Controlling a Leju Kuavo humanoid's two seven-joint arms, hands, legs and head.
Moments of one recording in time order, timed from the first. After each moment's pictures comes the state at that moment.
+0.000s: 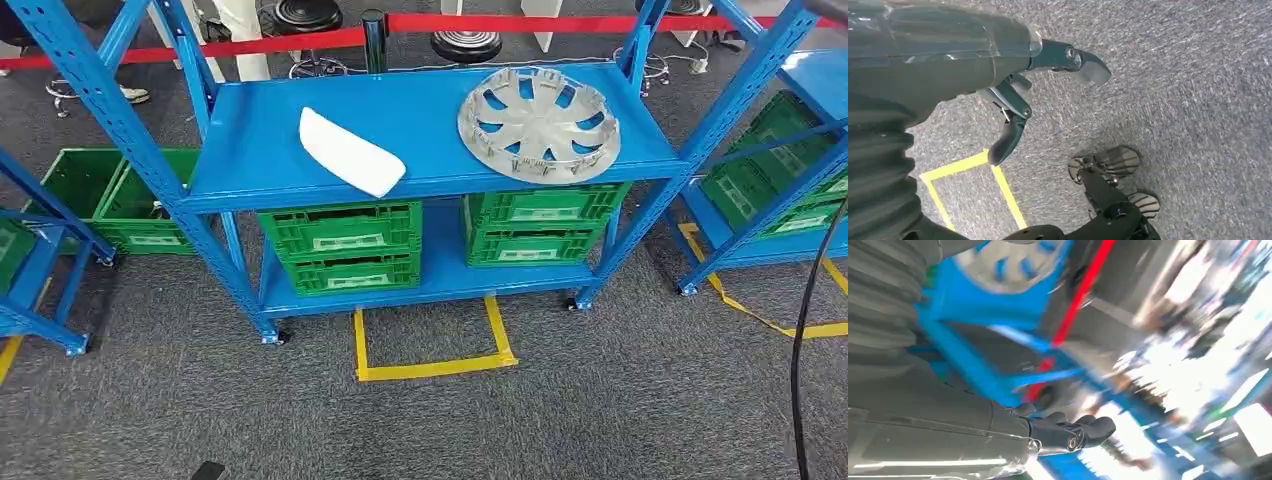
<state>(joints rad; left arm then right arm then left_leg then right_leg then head) -0.18 0.41 -1.14 -0.51 0.81 -0.06 -0.05 -1.12 -0.87 0.29 -1.16 -0.26 0.11 0.14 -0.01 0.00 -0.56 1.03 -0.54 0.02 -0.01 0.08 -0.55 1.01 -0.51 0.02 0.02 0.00</state>
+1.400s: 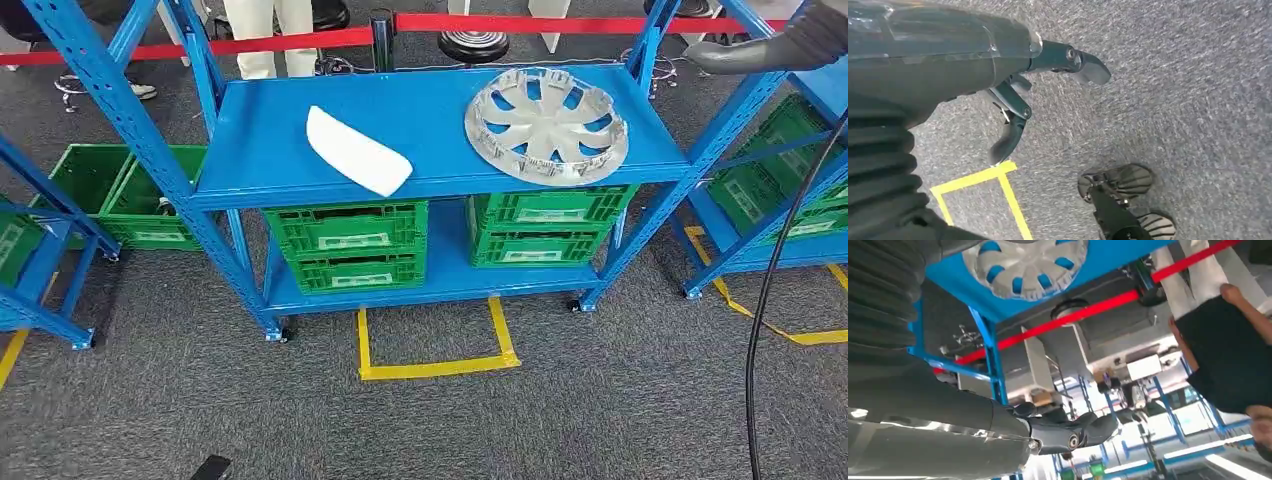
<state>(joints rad) -0.19 0.35 -0.98 -0.42 0.60 -0.08 0.03 -1.10 -0.89 0.34 -1.62 -0.07 0.48 0.27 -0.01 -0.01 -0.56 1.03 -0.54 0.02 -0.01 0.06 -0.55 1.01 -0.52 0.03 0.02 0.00</state>
